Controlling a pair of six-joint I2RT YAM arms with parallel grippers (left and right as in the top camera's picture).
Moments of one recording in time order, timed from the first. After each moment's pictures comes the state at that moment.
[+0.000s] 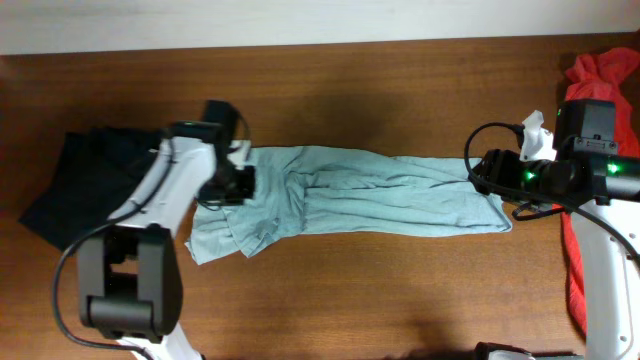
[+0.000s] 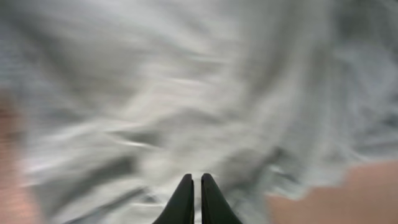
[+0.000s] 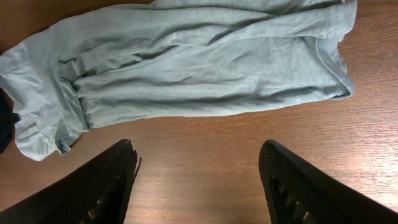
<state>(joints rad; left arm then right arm) -0.13 1.89 1.39 -1.04 0.10 -0.14 -0.20 1.34 1.33 -1.17 -0.31 0.18</state>
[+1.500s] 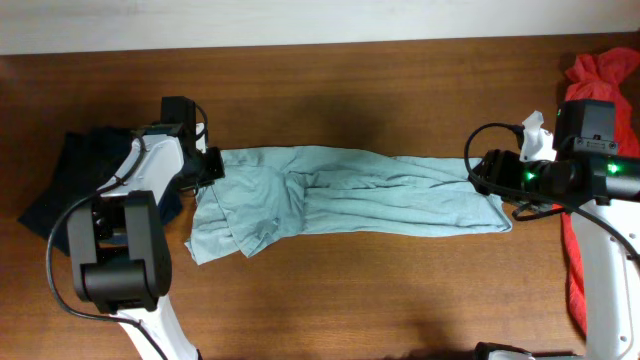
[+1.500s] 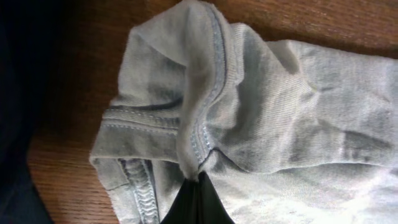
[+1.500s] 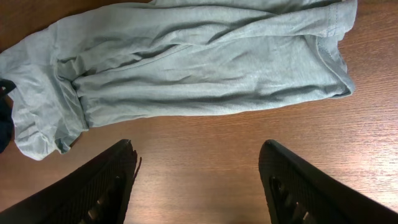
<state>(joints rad) 0.02 2.04 1.39 -0.72 0.06 -0.18 -0.20 1.34 1.33 -1.17 -0.31 0.18</state>
